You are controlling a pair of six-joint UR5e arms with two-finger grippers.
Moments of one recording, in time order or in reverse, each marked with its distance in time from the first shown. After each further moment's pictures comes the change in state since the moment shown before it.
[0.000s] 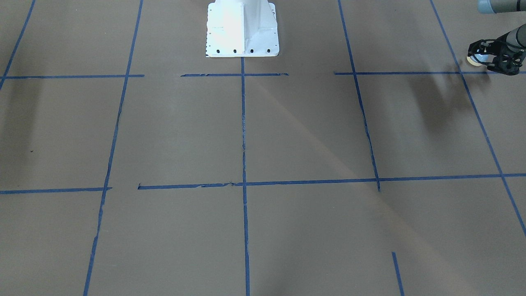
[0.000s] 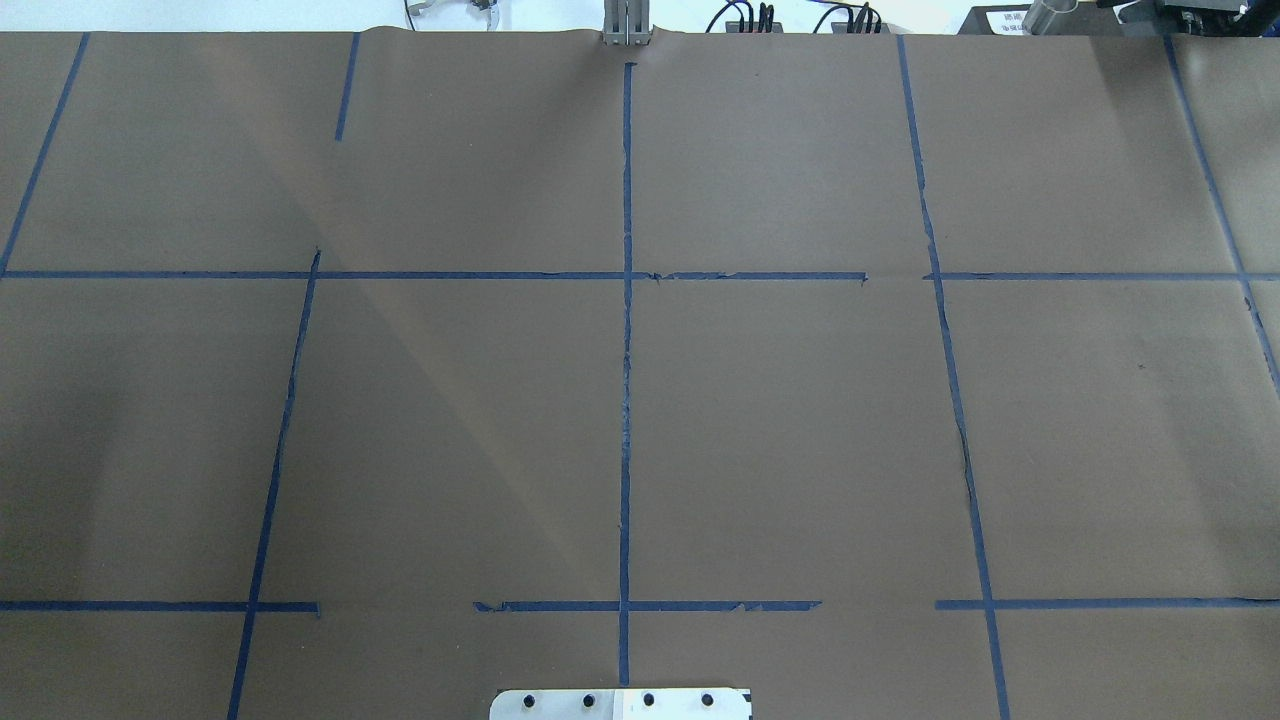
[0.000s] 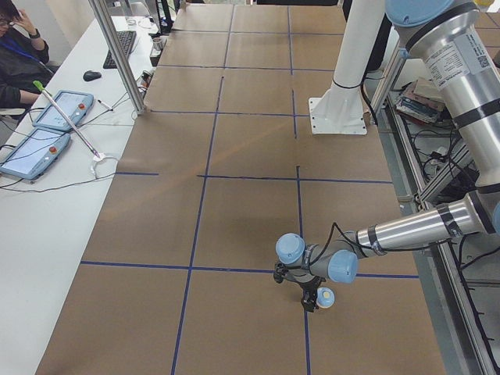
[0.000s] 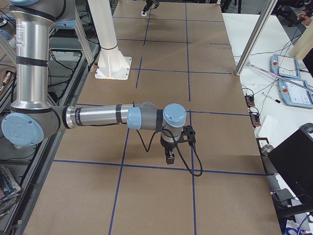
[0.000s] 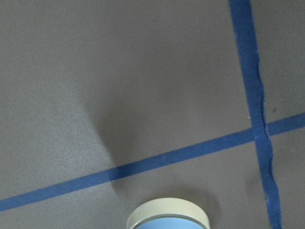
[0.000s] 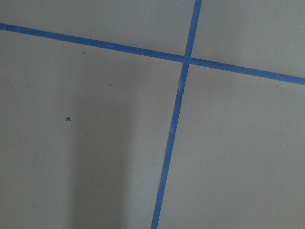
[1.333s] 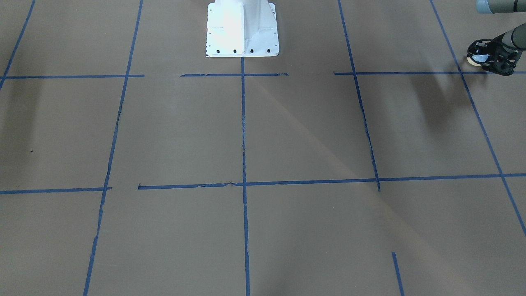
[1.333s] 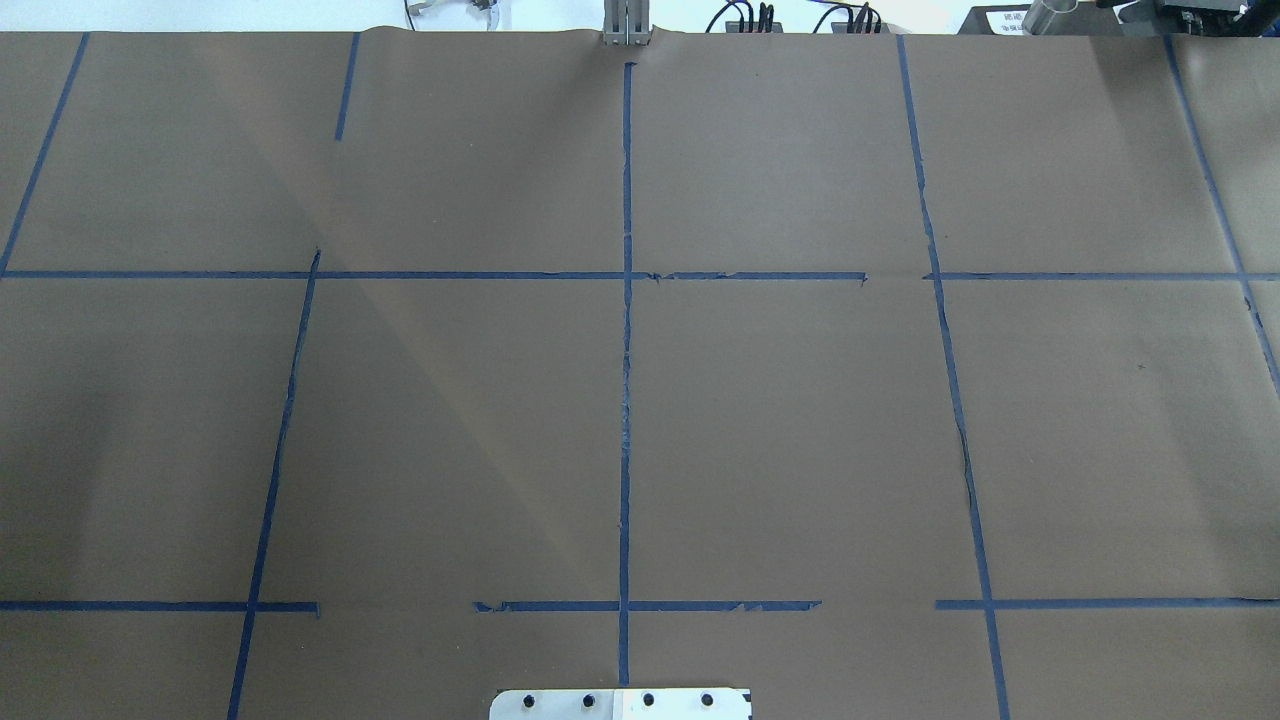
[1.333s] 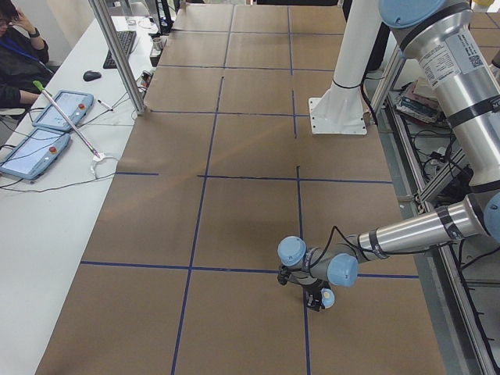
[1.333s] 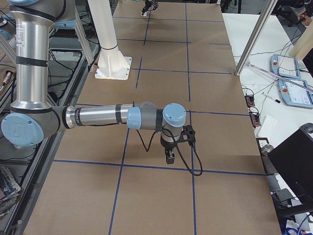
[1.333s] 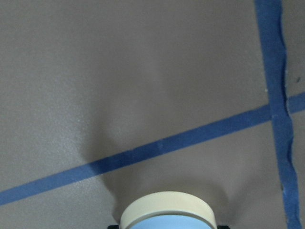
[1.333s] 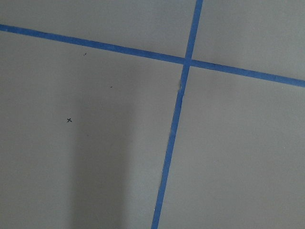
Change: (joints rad) left arm 0.040 0.001 0.011 -0.046 -0.001 -0.005; right arm 0.001 0.001 0.004 0.001 -0.001 0.000
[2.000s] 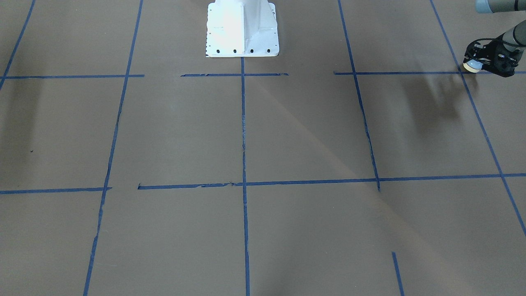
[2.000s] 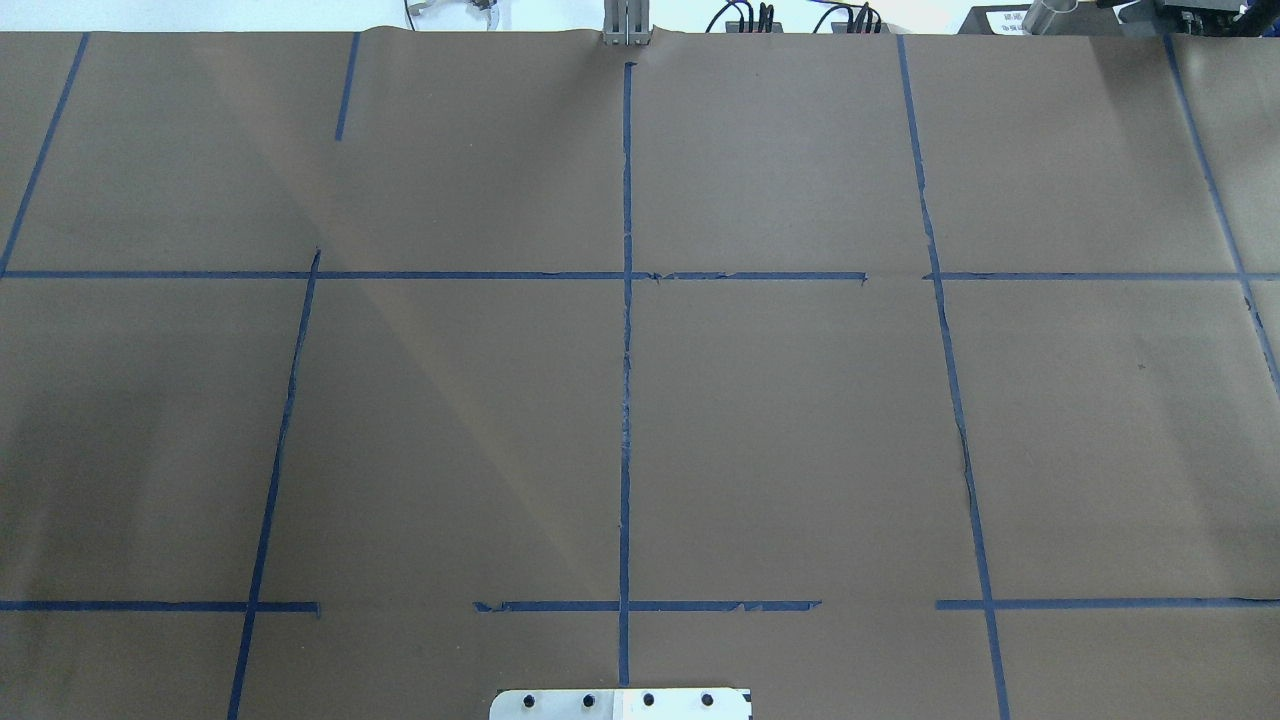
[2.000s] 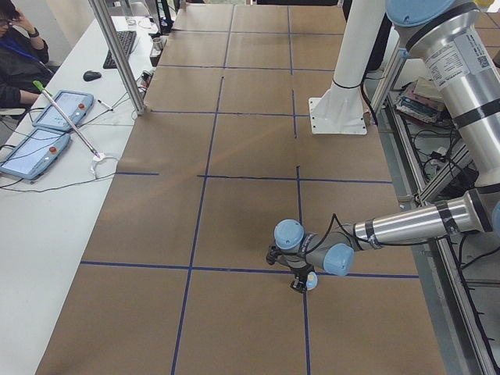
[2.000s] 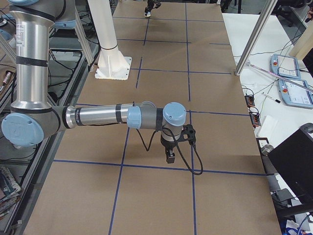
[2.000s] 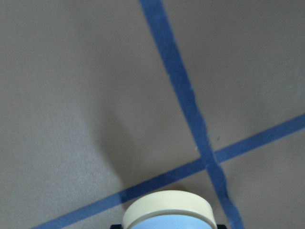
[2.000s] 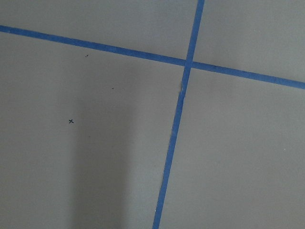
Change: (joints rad) left arm -0.127 -0.012 -0.141 -0.064 -0.001 -0.021; right arm -0.001 0.002 0.003 0.000 0.000 0.001
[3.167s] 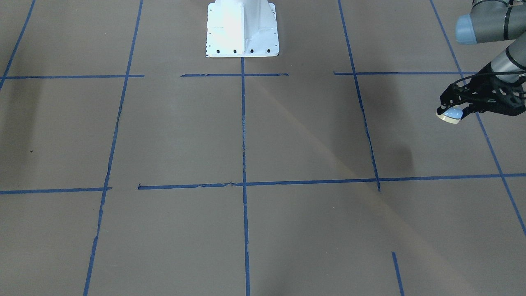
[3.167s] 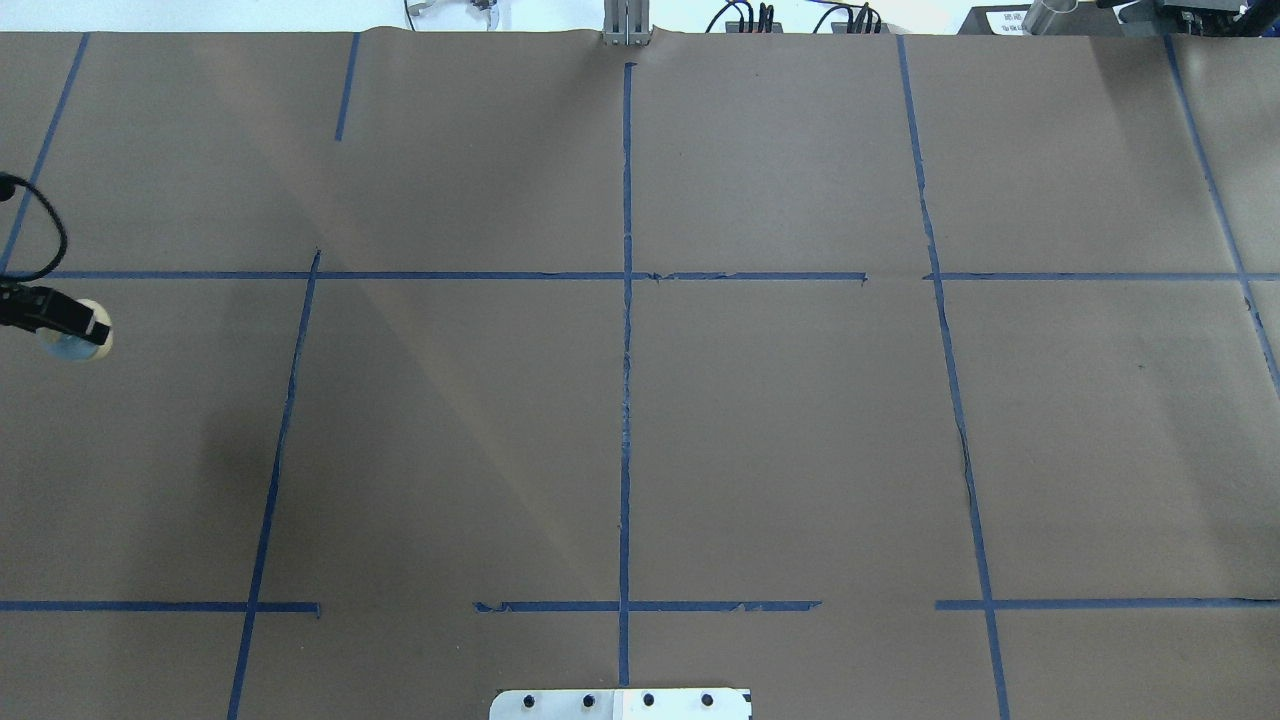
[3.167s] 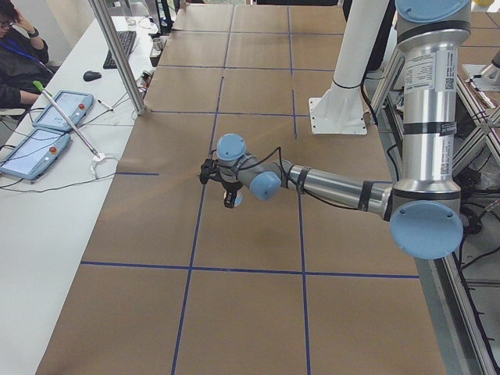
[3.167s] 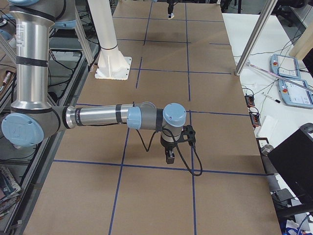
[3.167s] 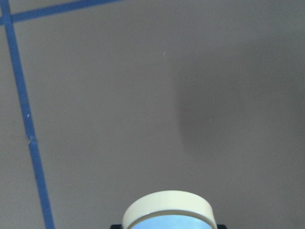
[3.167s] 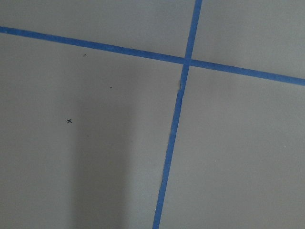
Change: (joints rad) left arm -0.020 -0.523 -0.113 0.228 0.000 -0.506; right arm 0.000 -0.001 -0.005 -0.001 0.002 0.010
